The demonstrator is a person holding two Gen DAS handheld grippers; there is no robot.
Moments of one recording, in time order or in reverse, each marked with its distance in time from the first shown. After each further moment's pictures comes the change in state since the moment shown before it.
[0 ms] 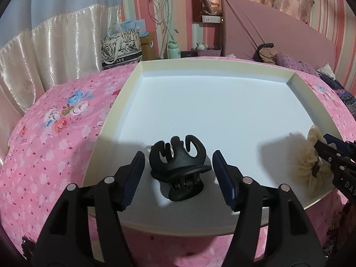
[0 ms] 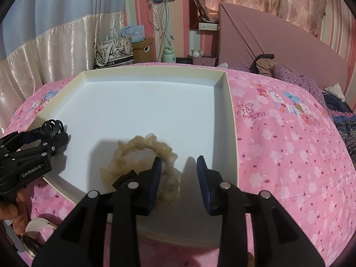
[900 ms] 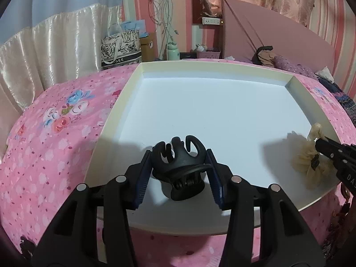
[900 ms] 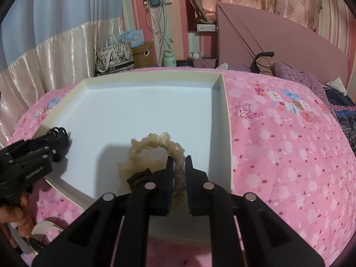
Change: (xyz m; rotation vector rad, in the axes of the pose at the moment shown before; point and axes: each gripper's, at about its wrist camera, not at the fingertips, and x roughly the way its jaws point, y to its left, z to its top) left arm 0.003 0.001 0.004 -0.009 -0.004 -0.016; right arm -0.003 -0.010 0.000 0.033 0.000 0.042
